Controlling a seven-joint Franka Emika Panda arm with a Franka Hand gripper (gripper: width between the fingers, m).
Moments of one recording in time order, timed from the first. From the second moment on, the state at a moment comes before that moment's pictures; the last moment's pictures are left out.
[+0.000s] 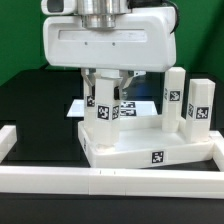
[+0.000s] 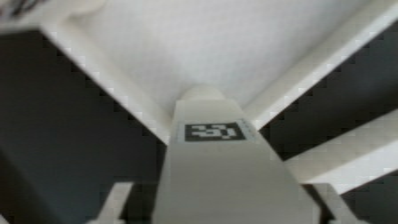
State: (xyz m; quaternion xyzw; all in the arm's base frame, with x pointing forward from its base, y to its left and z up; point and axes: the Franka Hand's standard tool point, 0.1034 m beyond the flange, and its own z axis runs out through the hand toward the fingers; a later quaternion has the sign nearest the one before) arm 0.582 -0.042 0.110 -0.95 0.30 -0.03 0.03
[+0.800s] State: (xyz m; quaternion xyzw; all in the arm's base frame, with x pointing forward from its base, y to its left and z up) arm 0.583 -0.039 0.109 -1.00 0.05 -0.03 0.01
